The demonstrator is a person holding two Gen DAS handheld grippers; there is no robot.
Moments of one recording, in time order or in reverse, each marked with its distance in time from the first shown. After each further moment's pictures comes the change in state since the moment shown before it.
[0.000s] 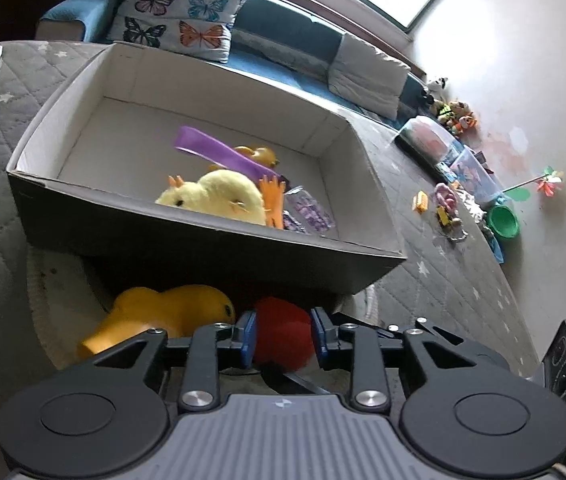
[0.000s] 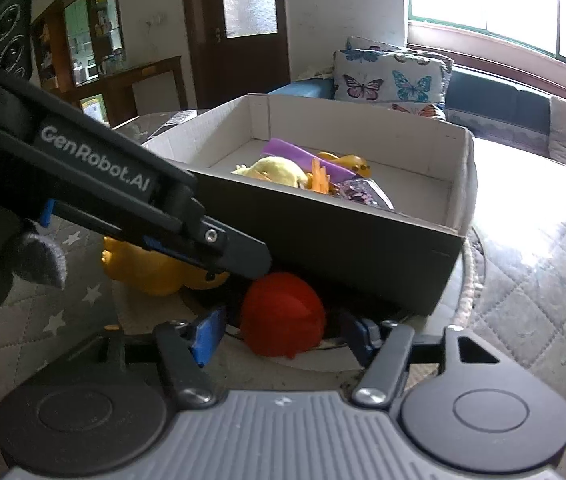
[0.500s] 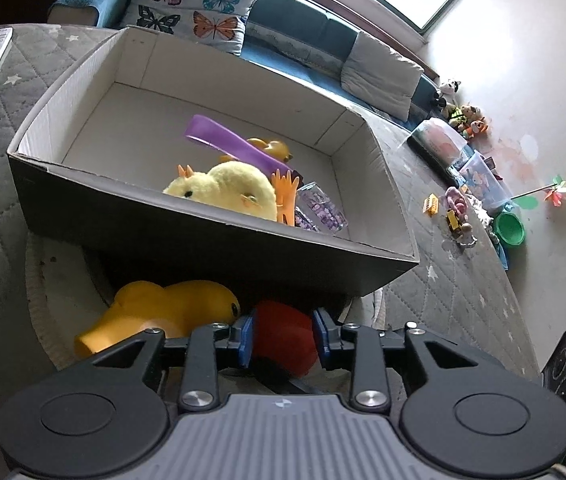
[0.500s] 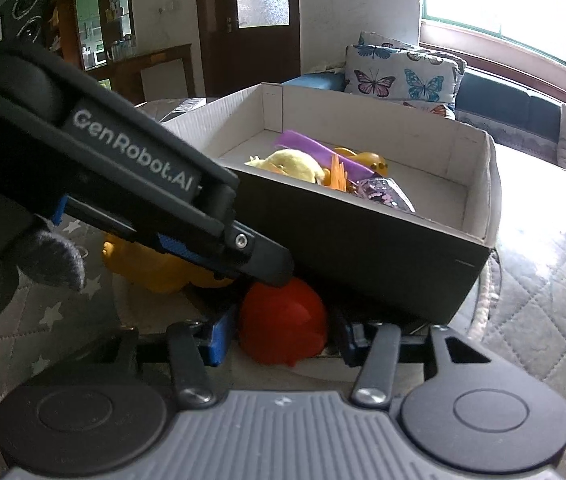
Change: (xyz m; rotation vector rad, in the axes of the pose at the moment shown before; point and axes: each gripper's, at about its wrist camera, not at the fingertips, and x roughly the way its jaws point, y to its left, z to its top) left arm 0.005 0.005 0.001 -0.045 0.006 0.010; right arm 0.009 0.008 0.004 -0.037 0.023 0.004
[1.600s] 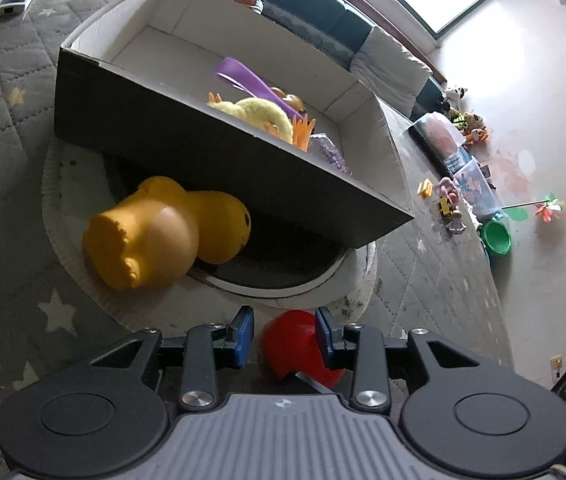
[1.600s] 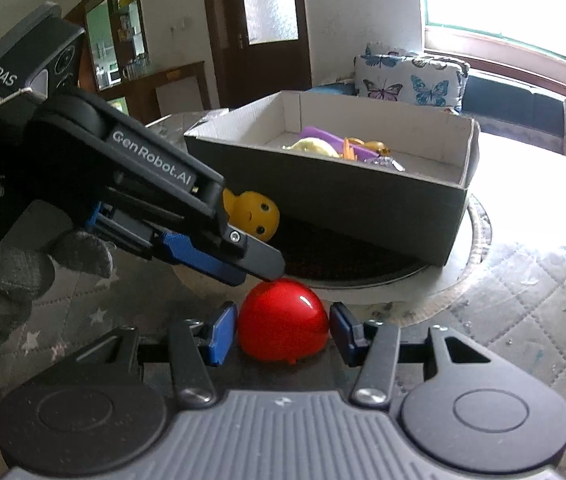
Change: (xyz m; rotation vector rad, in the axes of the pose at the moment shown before) left arm -0.009 0.011 -0.038 -0.113 0.054 -0.055; right arm -0.045 0.003 -0.035 0.025 -0.035 0.063
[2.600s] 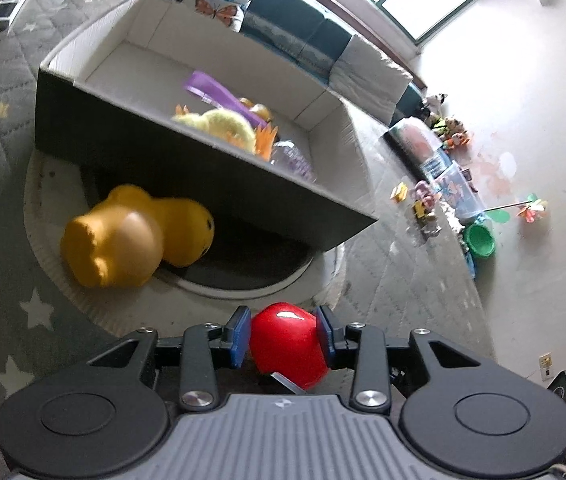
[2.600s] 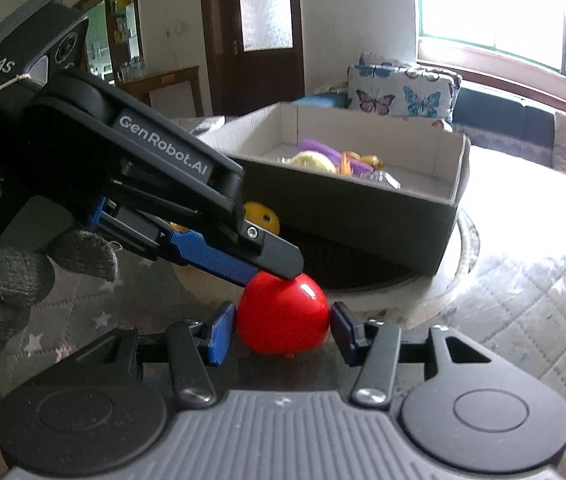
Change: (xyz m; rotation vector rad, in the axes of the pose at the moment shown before) left arm -0.013 -0.014 -0.005 0.017 -0.043 -0.057; right arm -0.013 0.009 0.002 -0.013 -0.039 -0.045
